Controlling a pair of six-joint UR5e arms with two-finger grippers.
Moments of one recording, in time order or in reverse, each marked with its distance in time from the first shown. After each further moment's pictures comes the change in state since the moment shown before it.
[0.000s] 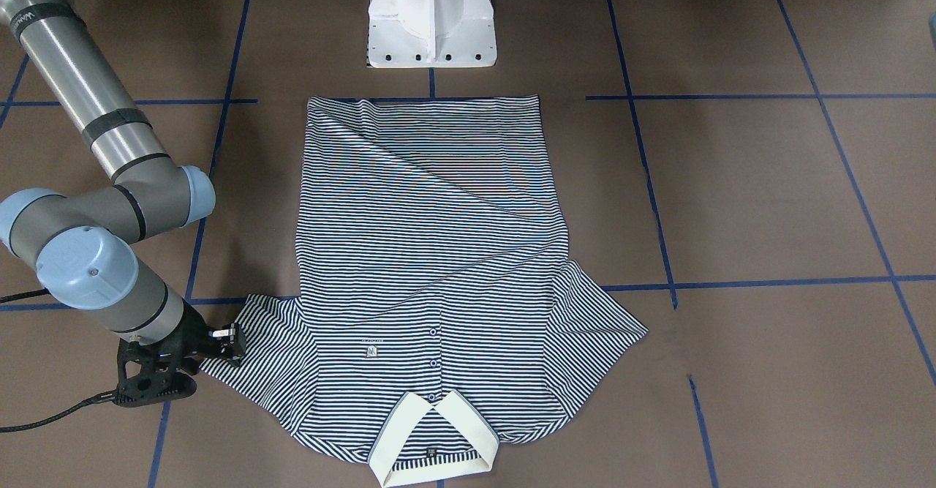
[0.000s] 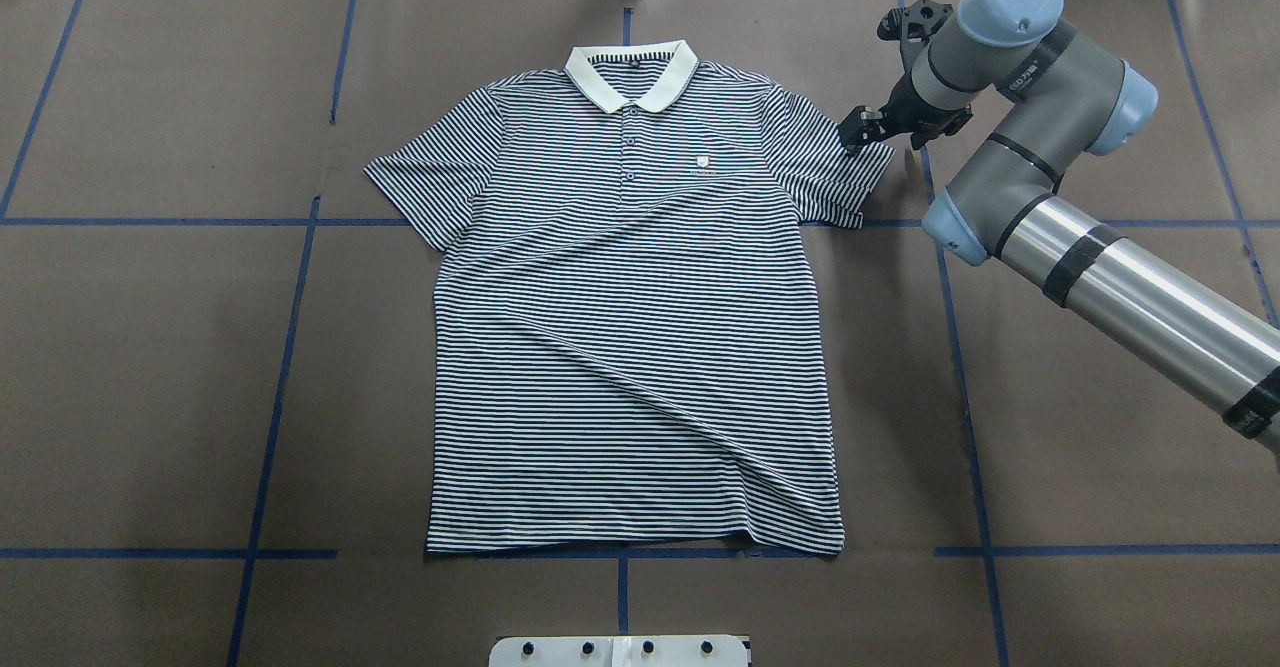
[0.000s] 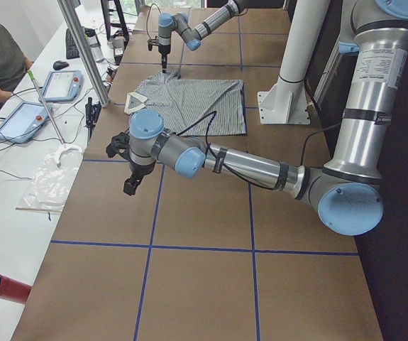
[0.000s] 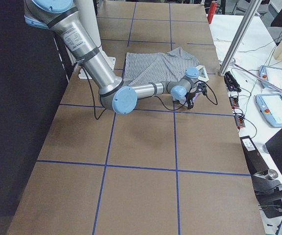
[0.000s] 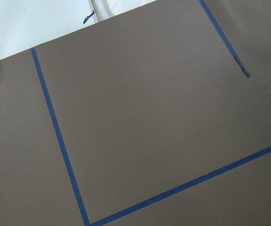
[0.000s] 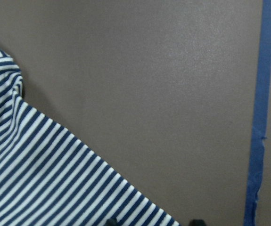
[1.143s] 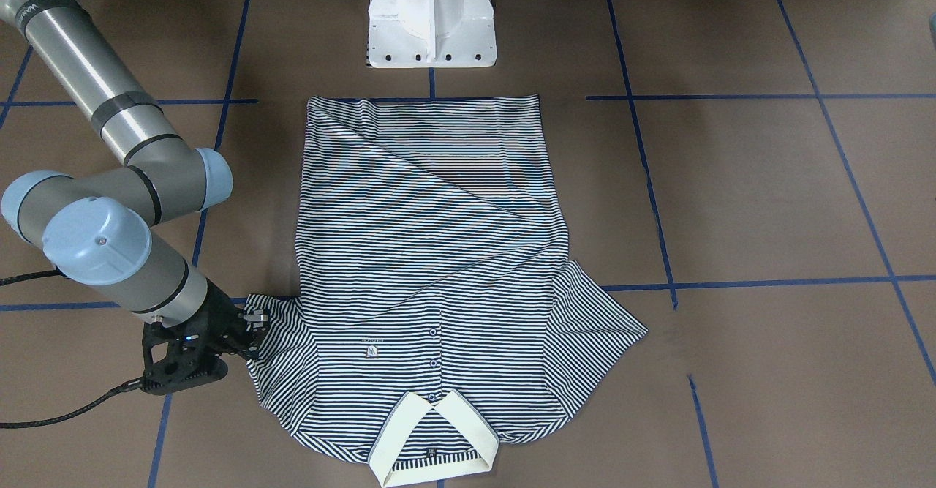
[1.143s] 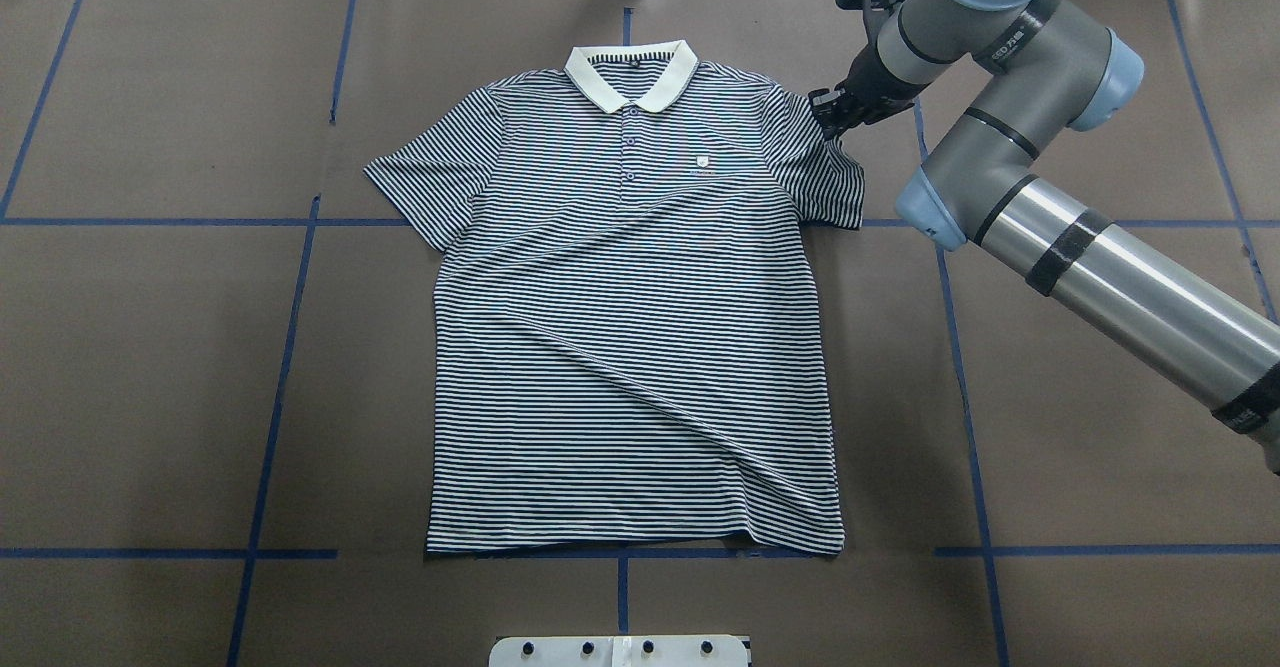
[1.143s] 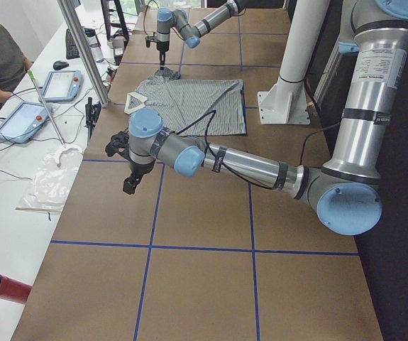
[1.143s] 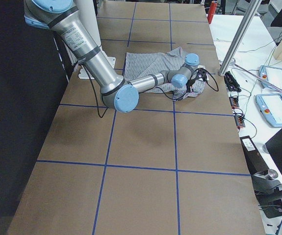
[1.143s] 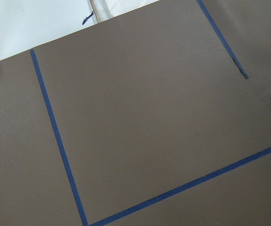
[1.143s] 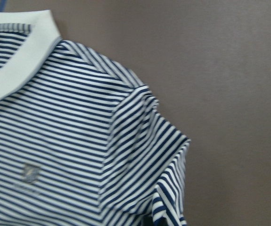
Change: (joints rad) left arm 0.000 -0.006 0.003 0.005 -0.002 -0.001; right arm -0.016 0.023 0.167 -0.031 0.077 0.051
